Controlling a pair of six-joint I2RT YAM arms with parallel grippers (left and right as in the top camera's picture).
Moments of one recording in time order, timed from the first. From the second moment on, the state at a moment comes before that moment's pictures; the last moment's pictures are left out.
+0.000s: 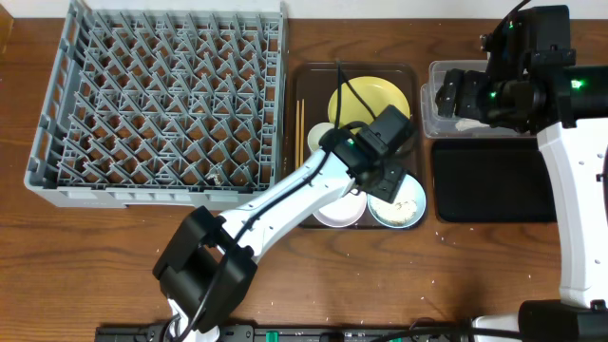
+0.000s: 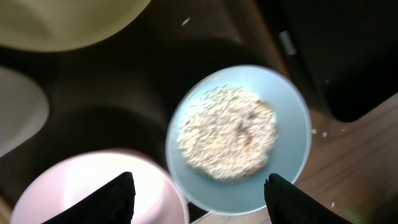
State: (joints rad) left arm -0.82 1.91 1.54 -0.81 0.11 -0.35; right arm 0.08 1.60 1.78 -1.25 -0.11 0.27
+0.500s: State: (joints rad) left arm -0.38 1.51 1.57 -1.10 0.09 -0.54; right arm 0.28 1.63 1.45 -1.10 -0.13 0.51
